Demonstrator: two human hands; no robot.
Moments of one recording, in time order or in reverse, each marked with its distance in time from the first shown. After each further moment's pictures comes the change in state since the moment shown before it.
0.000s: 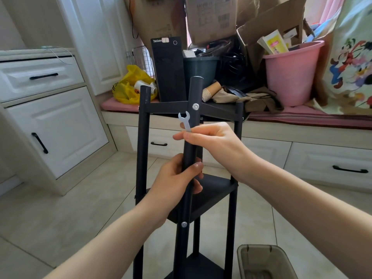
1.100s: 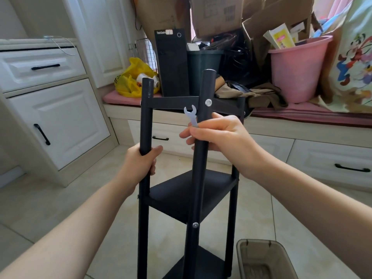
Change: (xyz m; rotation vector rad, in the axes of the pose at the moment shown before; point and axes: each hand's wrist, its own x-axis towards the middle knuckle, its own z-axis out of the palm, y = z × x) left_hand 0.046 -0.027 -0.083 0.247 0.329 -0.059; right_hand -0.009 -0.006 -0.001 0.012 0.018 -0.013
